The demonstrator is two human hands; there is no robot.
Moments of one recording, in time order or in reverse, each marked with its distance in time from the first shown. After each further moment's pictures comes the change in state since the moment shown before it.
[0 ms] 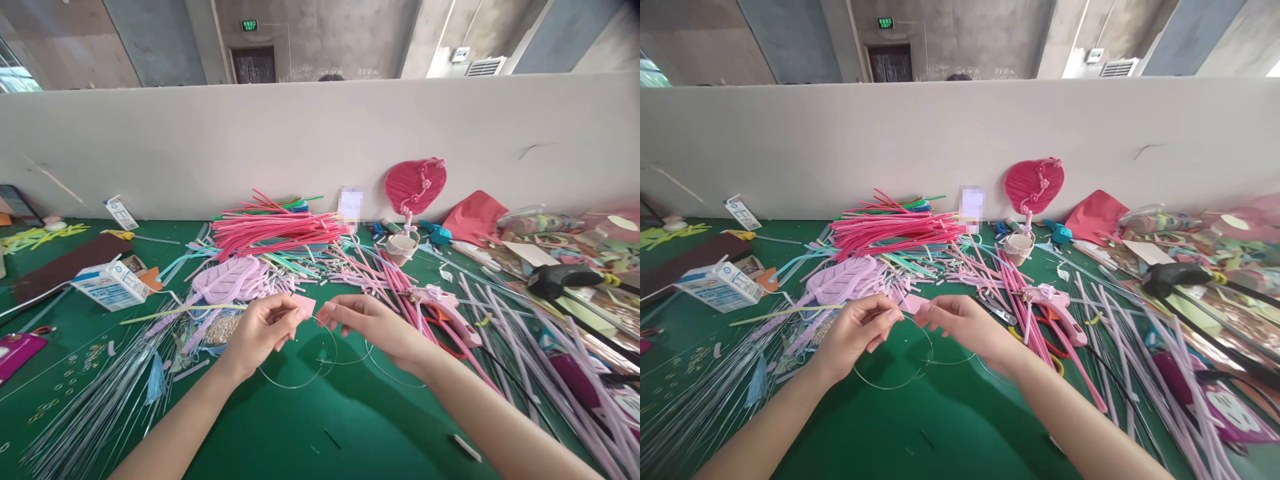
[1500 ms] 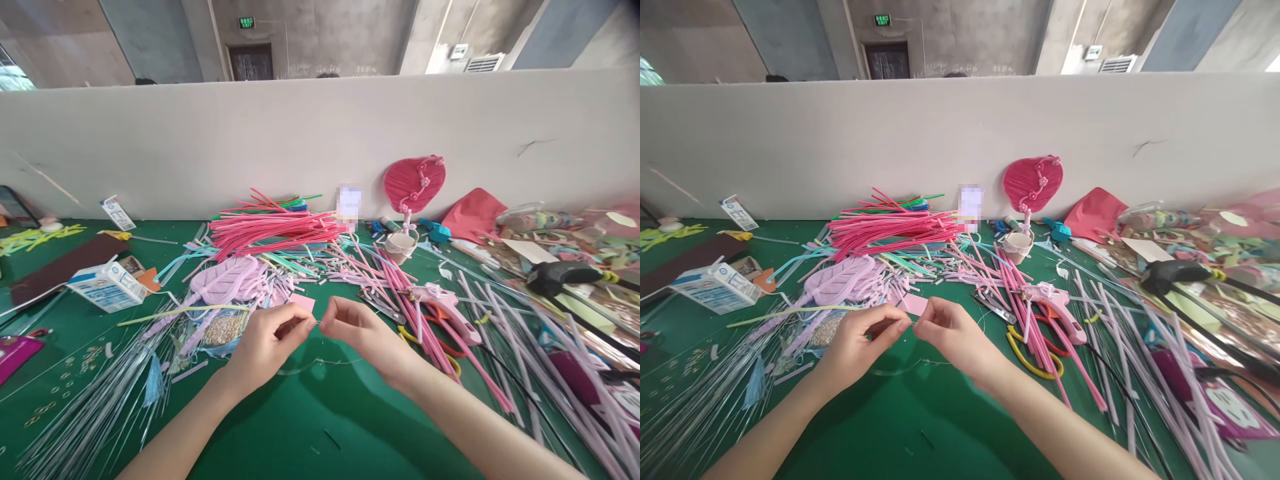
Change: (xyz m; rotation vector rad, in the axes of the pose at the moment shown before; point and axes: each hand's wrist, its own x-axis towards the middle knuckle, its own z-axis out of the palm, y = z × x) left_hand -0.008 0.004 0.007 0.456 -0.038 0.187; right_hand -0.005 0.002 0.021 0.102 0.108 0.002
